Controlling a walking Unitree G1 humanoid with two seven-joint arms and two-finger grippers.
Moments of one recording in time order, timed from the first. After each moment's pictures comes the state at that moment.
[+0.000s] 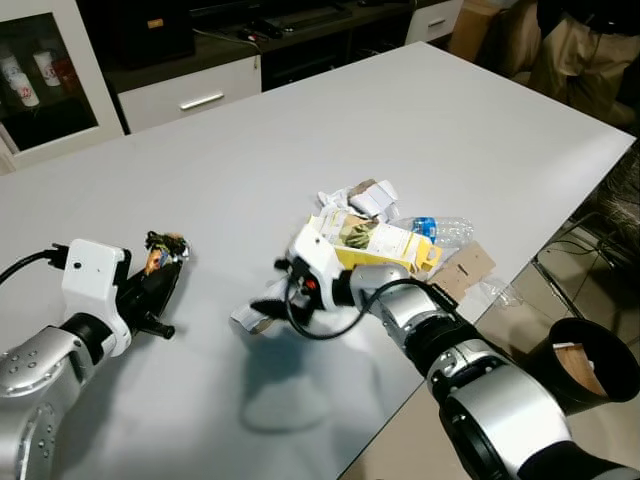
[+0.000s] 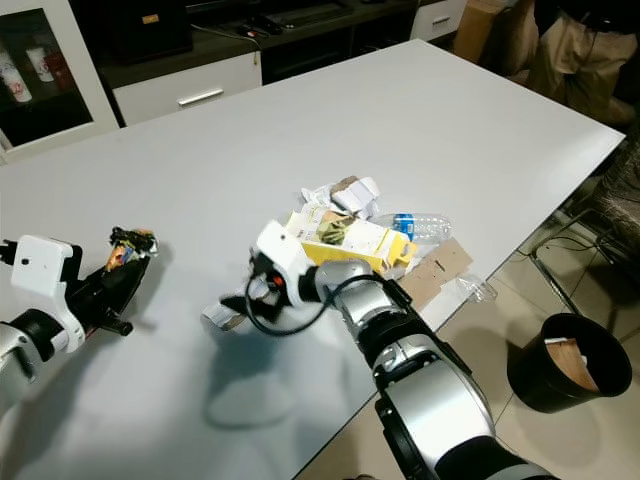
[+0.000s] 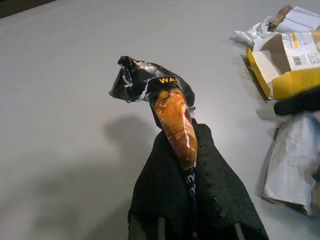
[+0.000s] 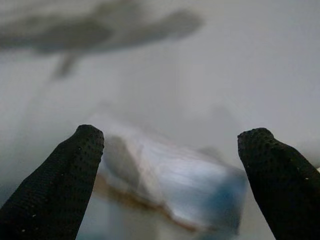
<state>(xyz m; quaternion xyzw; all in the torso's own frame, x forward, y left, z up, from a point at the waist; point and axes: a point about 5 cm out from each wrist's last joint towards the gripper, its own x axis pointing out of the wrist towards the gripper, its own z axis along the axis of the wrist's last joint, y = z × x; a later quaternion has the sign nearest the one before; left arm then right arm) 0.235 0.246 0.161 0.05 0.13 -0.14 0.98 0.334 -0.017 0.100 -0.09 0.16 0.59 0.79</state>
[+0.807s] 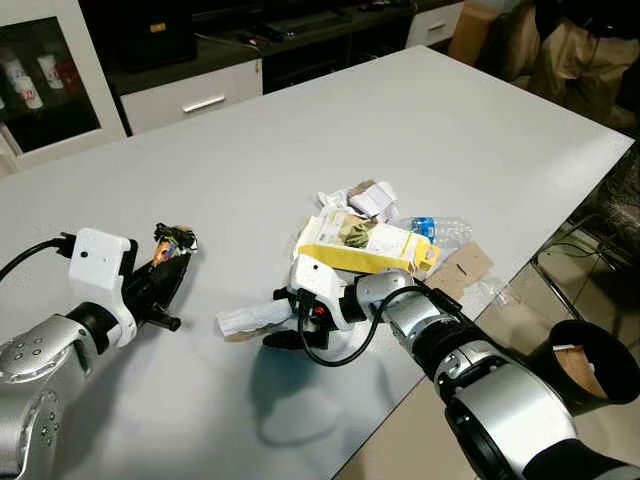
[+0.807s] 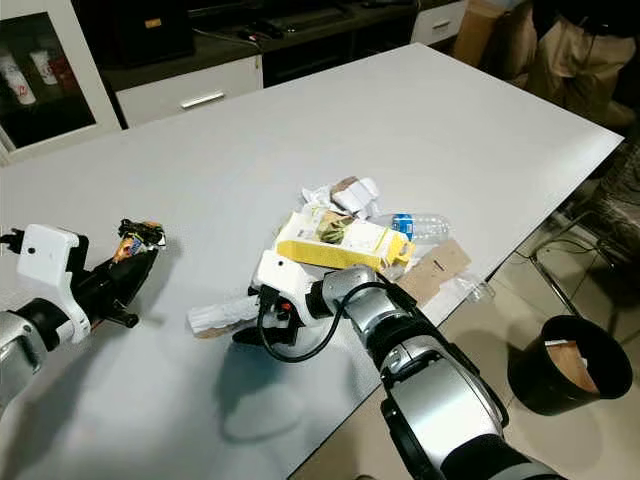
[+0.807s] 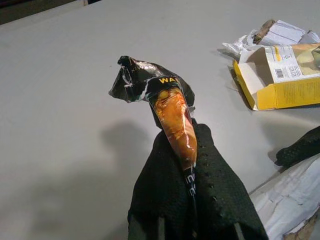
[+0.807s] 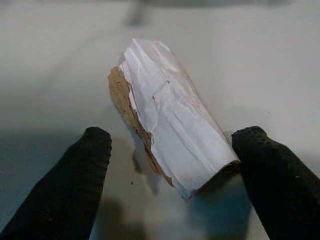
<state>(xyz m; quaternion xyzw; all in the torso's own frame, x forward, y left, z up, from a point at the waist) 0.242 0.239 0.165 0.05 0.12 -0.15 0.98 0.324 -0.024 0.090 -0.15 0.16 0.65 0.72</state>
